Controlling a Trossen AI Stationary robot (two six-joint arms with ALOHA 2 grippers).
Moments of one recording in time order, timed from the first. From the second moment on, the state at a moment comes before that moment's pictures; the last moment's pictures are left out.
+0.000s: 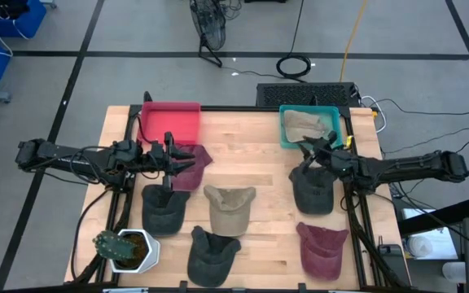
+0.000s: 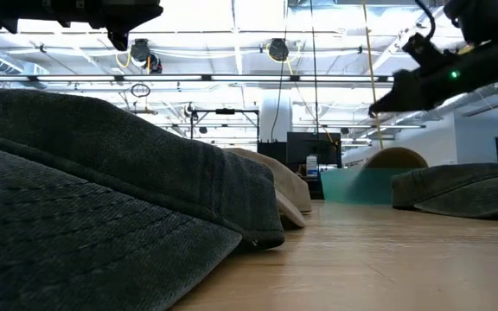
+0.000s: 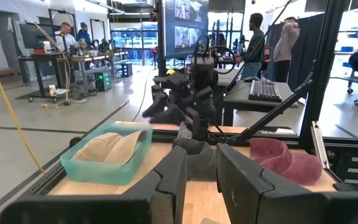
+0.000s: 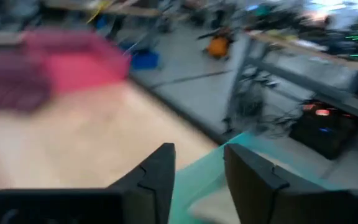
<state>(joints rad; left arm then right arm) -0.04 0.75 0.44 0.37 -0.11 -0.01 -0.06 0.65 0.19 0.25 0.78 0.00</state>
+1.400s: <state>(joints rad) -0.04 0.75 0.44 0.37 -0.11 -0.01 -0.71 1.00 0.35 -0.15 0.13 0.25</state>
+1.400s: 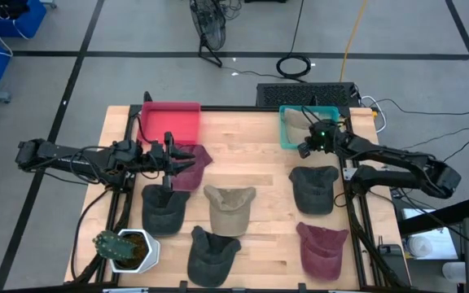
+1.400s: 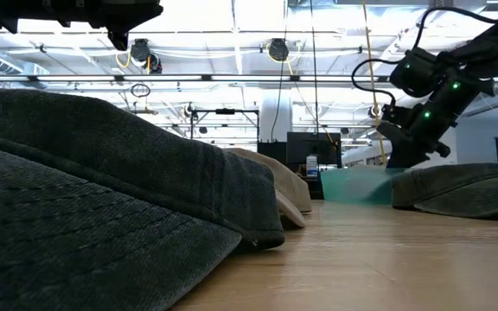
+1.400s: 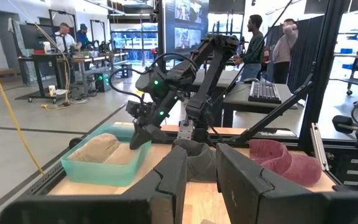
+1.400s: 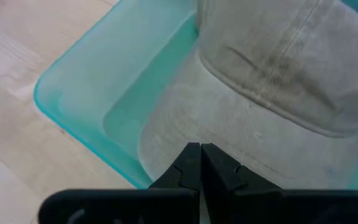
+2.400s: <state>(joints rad) -0.04 0.75 0.44 0.37 -0.11 -0.01 -0.59 0.78 0.36 -0.11 -0.06 0.28</state>
